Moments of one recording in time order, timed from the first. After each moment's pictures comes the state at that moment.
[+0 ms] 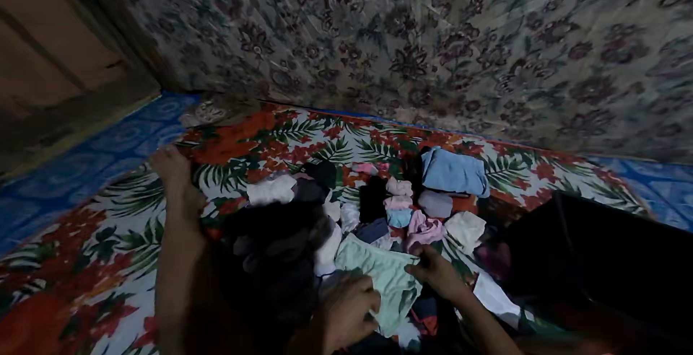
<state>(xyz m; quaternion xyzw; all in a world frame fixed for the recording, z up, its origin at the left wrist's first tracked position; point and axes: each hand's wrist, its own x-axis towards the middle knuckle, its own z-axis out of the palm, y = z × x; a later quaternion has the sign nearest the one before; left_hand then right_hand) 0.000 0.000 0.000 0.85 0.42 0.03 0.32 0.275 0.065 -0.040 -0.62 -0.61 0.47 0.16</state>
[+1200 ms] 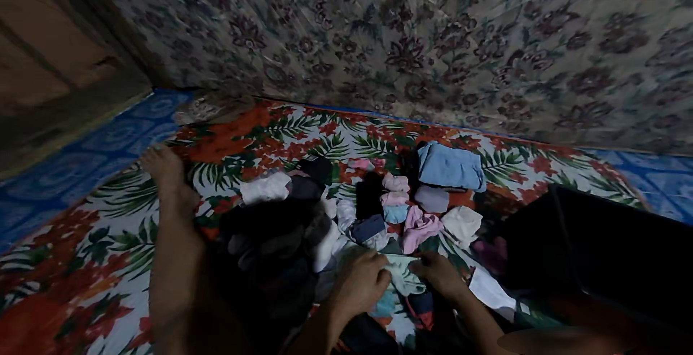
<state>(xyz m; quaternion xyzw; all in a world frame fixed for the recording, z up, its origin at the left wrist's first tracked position) 0.039 0.028 0.021 0.78 0.53 0.08 0.33 0.276 0.056 -0.032 -0.67 -0.53 0.51 0.12</state>
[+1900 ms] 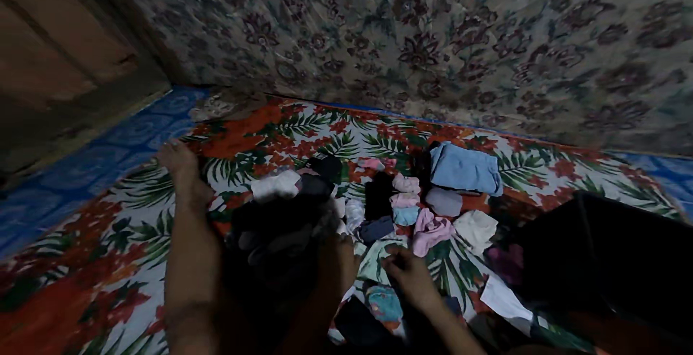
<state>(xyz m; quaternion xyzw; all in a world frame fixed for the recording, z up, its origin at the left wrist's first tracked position) 0.003 0.055 0.017 0.64 0.72 -0.04 0.27 0.193 0.044 -0.015 -0.58 -0.56 0.53 0.25</state>
